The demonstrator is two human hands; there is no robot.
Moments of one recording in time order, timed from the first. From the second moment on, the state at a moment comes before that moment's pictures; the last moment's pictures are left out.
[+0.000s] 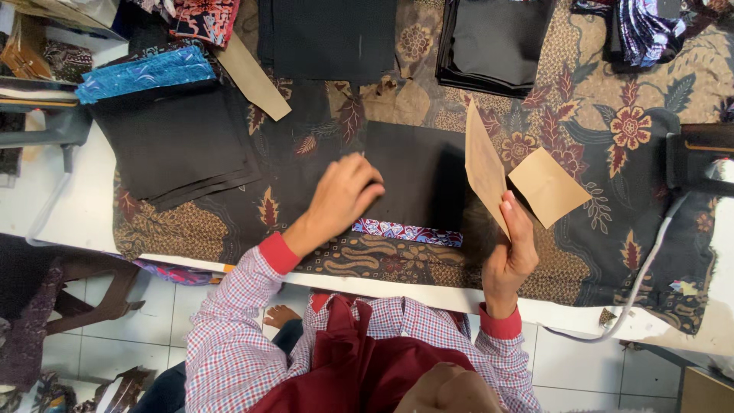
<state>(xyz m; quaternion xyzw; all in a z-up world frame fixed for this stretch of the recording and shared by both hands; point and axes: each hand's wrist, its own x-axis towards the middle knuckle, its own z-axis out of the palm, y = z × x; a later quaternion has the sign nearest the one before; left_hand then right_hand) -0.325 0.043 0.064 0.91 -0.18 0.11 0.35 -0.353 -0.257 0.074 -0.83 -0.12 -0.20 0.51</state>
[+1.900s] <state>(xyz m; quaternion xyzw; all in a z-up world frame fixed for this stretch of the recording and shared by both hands) -0.331 0.072 0.043 0.93 -0.22 -0.03 0.28 -0.331 -0.248 0.046 -0.94 -0.27 0.03 0.18</state>
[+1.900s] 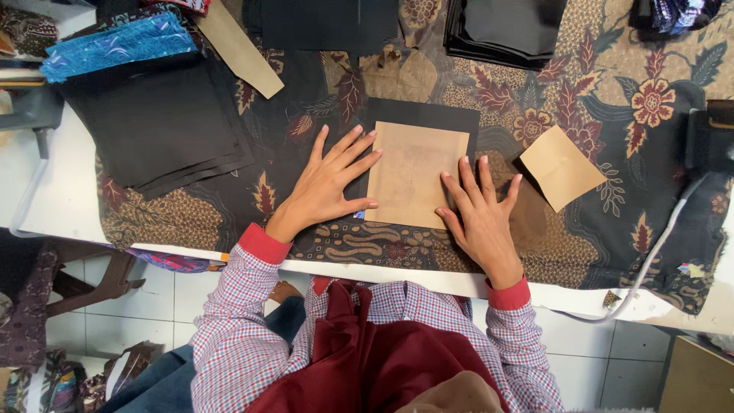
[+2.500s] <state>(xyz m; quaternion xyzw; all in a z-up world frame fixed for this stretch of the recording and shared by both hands) -0.331 0.070 0.044 0.94 -0.23 -0.03 0.26 -0.335 -0.247 0.046 -0.95 -0.26 0.03 0.18</state>
